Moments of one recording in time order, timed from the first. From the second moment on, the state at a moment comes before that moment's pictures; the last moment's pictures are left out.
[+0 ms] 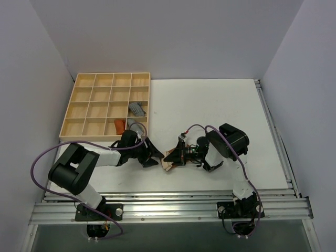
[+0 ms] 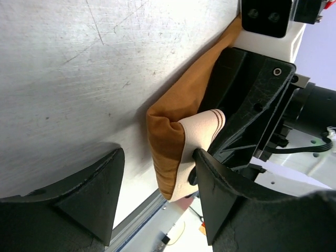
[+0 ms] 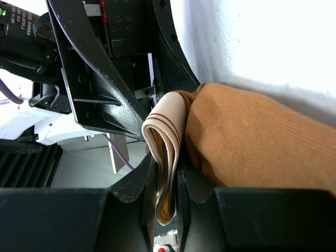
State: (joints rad) left arm -0.50 1.60 0.56 0.24 0.53 -1.16; right arm 0.53 2.22 0.50 1.49 -1.00 1.52
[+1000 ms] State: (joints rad) left arm -0.56 1.58 0.62 0.17 0.45 -1.22; right arm 0.52 2.15 0.42 1.47 -0.93 1.52
